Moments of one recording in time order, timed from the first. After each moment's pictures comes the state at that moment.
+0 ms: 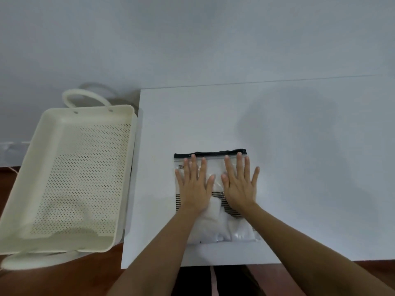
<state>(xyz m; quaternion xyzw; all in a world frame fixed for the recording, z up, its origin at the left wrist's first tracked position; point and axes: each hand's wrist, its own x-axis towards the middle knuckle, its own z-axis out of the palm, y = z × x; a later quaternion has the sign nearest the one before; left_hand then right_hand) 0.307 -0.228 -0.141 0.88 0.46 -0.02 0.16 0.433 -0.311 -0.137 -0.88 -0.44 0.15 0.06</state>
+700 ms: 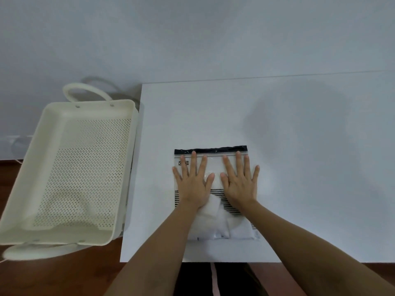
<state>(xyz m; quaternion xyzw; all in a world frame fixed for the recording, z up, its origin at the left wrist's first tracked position) 0.307 -0.224 -0.152 0.86 0.48 -0.07 0.14 0.438 -0.312 -0.151 -0.88 -0.45 0.16 0.04</state>
